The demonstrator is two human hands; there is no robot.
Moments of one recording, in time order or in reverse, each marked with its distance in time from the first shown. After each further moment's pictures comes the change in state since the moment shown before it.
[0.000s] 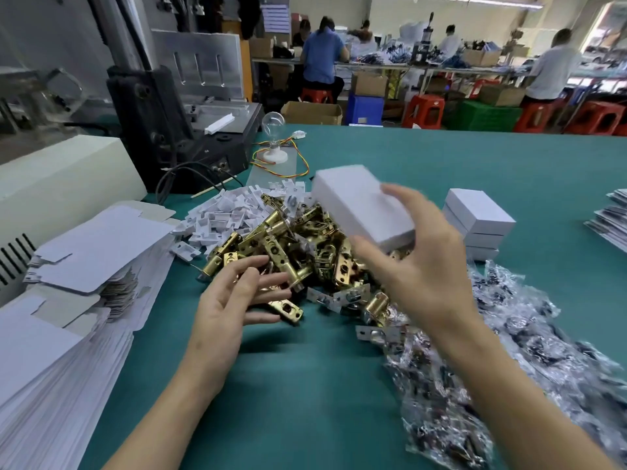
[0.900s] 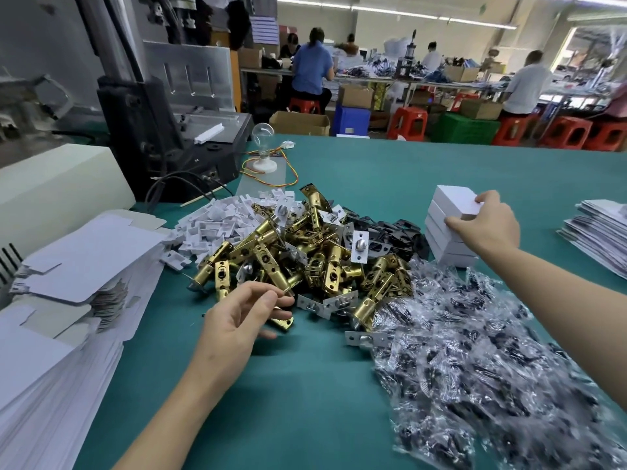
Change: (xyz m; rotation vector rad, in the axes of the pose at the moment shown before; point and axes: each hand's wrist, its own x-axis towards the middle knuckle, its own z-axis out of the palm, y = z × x) left_hand -0.001 -0.014 0.002 0.224 -0.108 0.015; right_hand 0.117 0.179 -0.066 -0.519 0.079 0.517
